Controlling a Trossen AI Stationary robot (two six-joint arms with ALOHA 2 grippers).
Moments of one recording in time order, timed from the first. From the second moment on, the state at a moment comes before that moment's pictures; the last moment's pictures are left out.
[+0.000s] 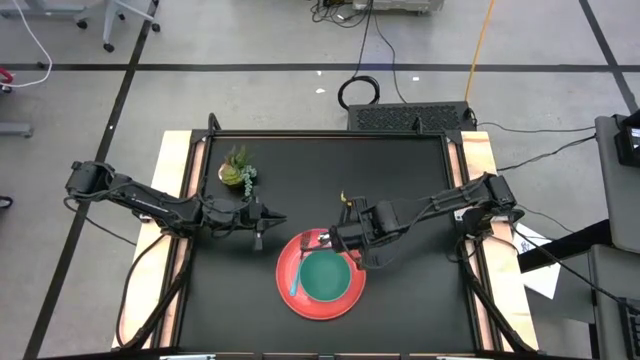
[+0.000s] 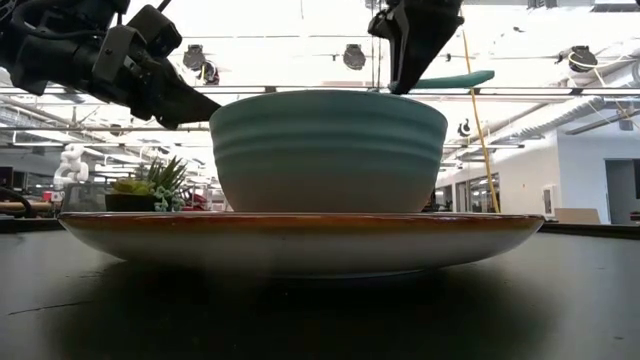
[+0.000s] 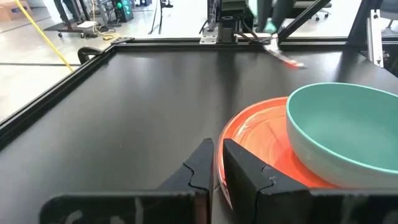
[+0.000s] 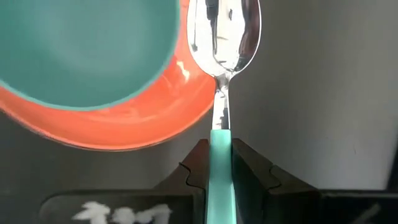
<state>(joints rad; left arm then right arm) -0.15 1.08 0.27 0.55 -0.24 -0.03 0.25 1.82 1.67 -1.21 0.24 0.05</state>
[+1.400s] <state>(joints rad) -0.15 1.08 0.27 0.54 -0.25 -0.02 0.38 1.90 1.74 -1.17 0.46 -0.16</state>
